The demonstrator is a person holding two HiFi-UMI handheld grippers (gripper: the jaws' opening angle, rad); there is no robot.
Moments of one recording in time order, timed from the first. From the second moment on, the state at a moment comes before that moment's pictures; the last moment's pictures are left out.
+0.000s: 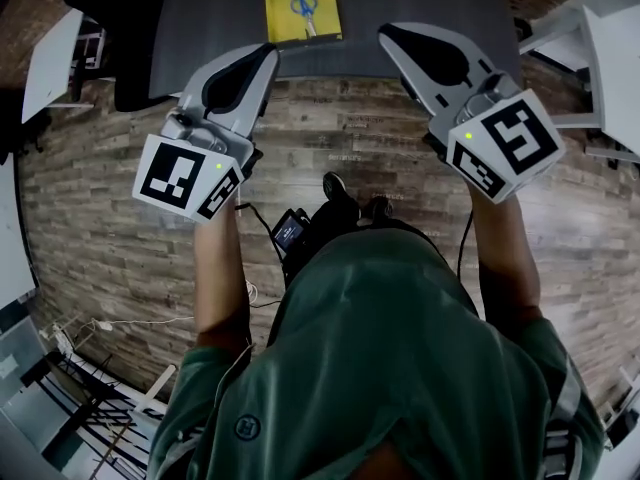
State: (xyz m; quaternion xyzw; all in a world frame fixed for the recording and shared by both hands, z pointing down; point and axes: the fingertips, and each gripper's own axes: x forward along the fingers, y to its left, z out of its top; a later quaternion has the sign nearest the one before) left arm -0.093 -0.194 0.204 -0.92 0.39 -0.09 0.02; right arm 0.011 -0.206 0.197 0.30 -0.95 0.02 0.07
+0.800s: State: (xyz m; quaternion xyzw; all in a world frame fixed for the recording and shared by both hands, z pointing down) left arm -0.126 -0.286 0.216 -0.93 0.36 -0.08 0.01; right arm -0.026 -0.291 0.210 0.33 -0.94 0.03 0.08
